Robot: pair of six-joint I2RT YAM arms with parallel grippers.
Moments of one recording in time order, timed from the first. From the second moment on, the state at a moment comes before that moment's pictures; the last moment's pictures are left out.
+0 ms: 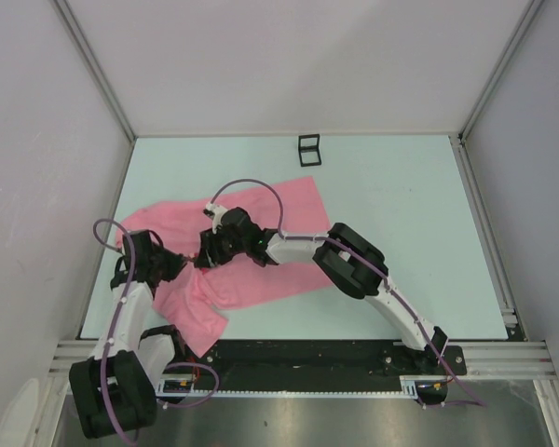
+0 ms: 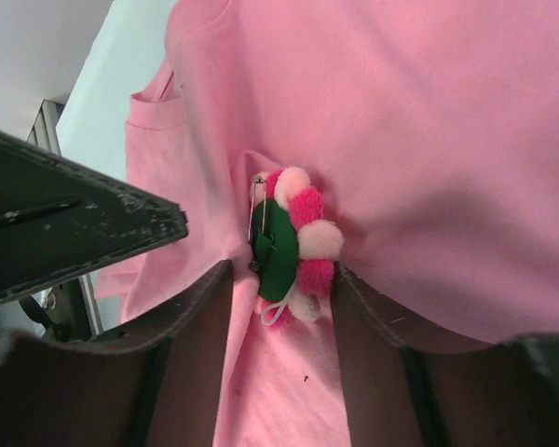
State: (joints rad) left arm 0.21 0.89 0.44 -0.41 0.13 -0.90; right arm 1.02 2.41 1.70 0.24 -0.37 0.59
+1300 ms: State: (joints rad) left arm 0.22 0.66 0.24 -0.29 0.08 -1.05; right arm 1.00 2.42 1.69 0.31 -0.42 0.61
